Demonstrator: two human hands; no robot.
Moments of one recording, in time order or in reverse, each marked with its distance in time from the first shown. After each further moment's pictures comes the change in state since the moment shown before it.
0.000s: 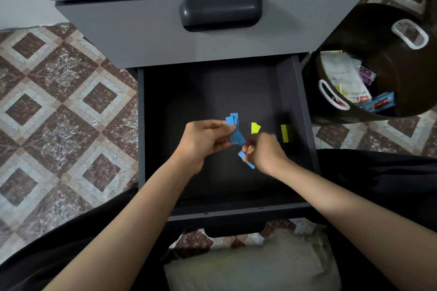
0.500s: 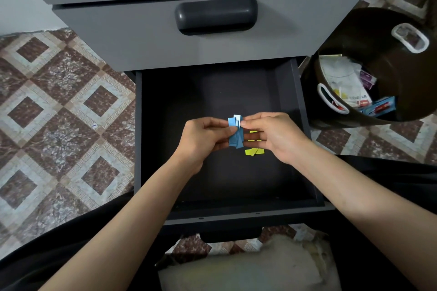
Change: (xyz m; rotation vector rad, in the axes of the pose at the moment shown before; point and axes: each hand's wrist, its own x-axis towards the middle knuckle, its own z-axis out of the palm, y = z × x) left_hand 0.004 0.002 0.008 0.110 0.047 0.107; right_hand -0.015 -0.032 -0.057 0.902 -0.119 0.121
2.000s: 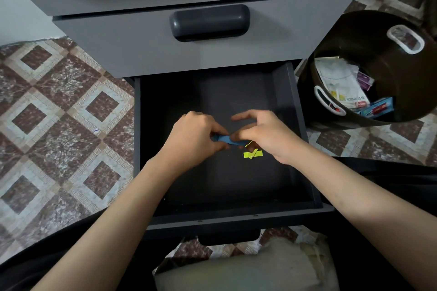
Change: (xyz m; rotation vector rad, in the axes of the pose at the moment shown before) left_hand -0.008 0.022 -0.017 1.091 -0.051 0.601; right_hand 0.001 -0.001 0.000 -0.377 -0.130 -0.167
